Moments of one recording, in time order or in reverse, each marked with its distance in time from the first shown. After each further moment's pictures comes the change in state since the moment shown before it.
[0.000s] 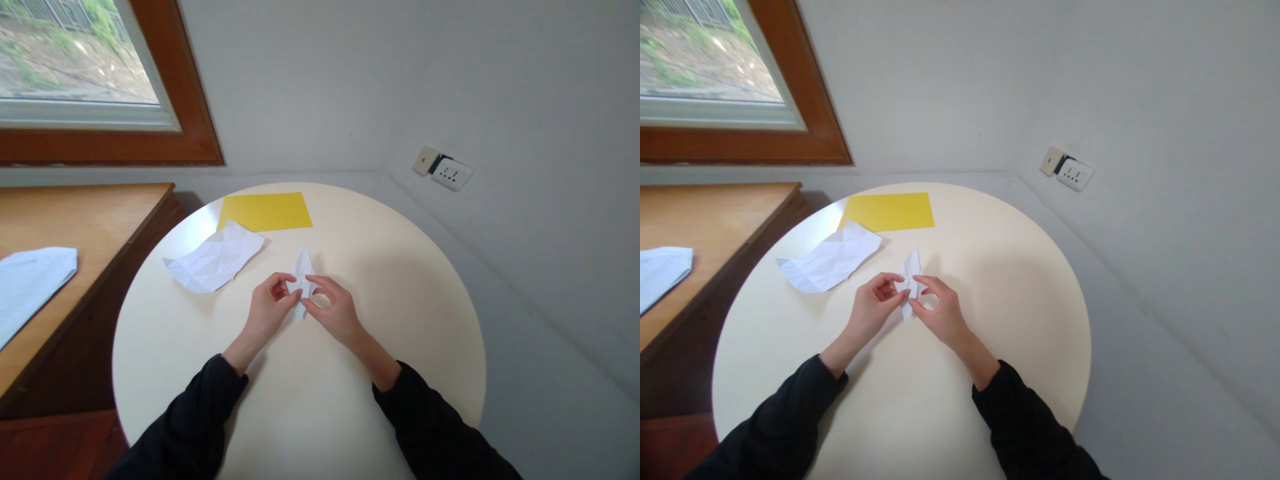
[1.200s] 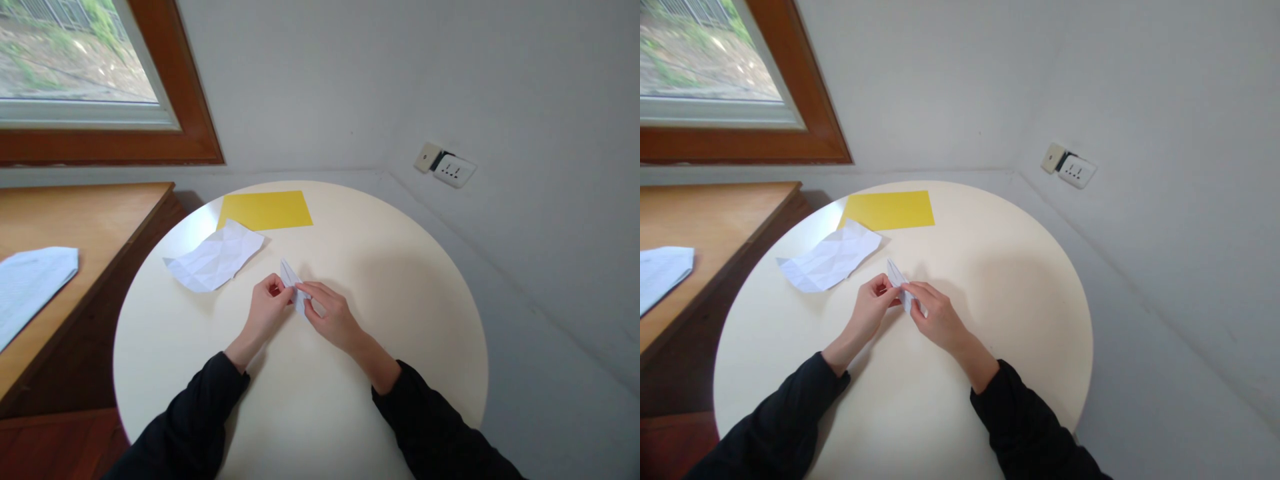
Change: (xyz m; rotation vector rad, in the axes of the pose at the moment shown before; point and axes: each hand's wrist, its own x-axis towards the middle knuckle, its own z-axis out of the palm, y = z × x) left_hand 0.000 -0.010 0.003 -0.191 0.036 -0.192; right_hand -0.002 -0.007 0.000 -0.232 -0.120 -0.344
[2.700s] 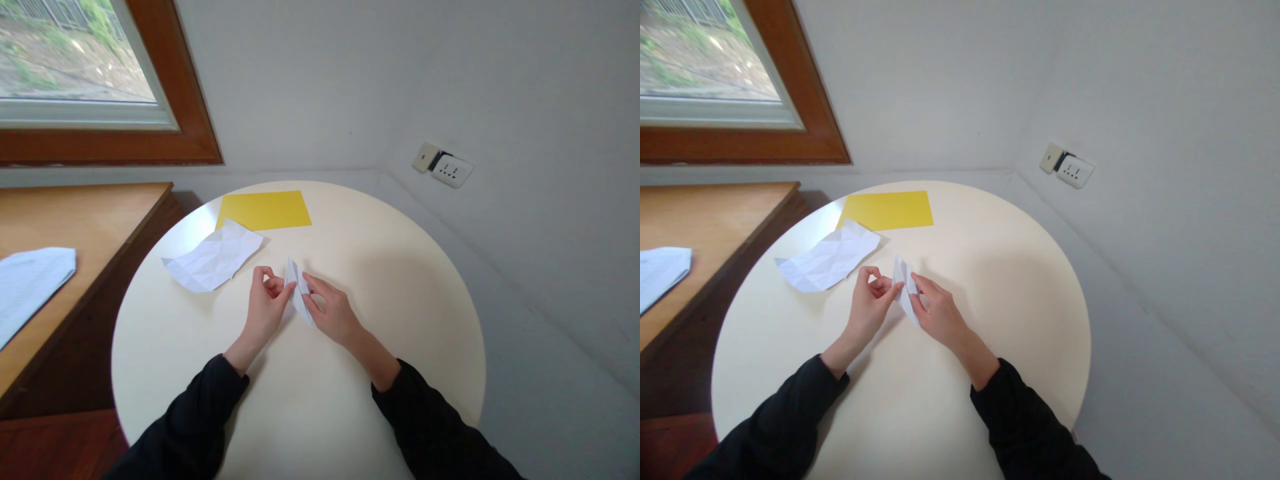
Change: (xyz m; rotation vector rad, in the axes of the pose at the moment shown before) left_hand -0.003 0.004 0.002 -0.045 0.013 0.161; right_hand 0.000 0.005 -0.002 -0.039 -0.025 0.170
